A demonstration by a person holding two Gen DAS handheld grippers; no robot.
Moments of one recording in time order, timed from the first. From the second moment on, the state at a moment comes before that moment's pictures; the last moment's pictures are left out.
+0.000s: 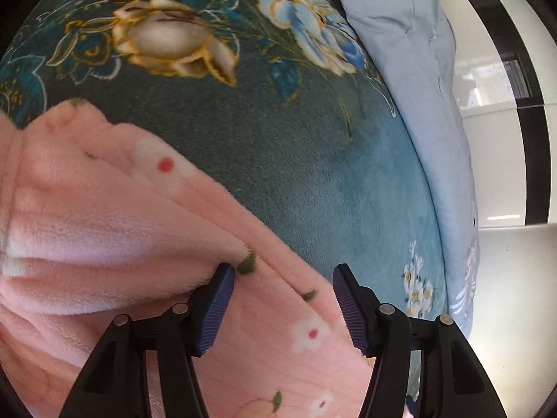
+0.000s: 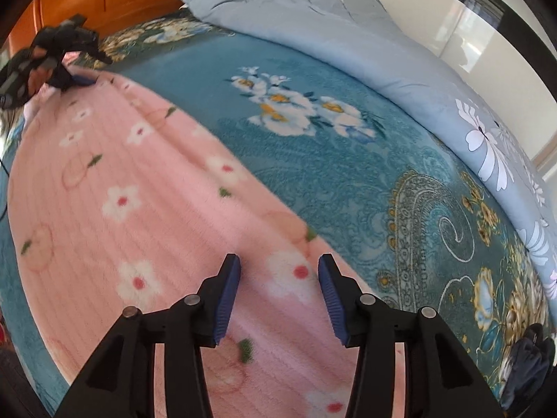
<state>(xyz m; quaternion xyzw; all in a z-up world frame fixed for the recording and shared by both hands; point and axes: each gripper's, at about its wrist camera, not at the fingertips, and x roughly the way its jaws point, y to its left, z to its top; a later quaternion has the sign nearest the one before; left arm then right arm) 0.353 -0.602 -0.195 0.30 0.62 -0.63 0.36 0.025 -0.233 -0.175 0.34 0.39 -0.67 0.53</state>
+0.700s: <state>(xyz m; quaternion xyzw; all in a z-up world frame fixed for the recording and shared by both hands) 0.373 -0.598 -0.142 0.17 0.56 -0.73 0.34 0.019 -0.232 -0.146 0.29 0.38 -0.74 0.48</state>
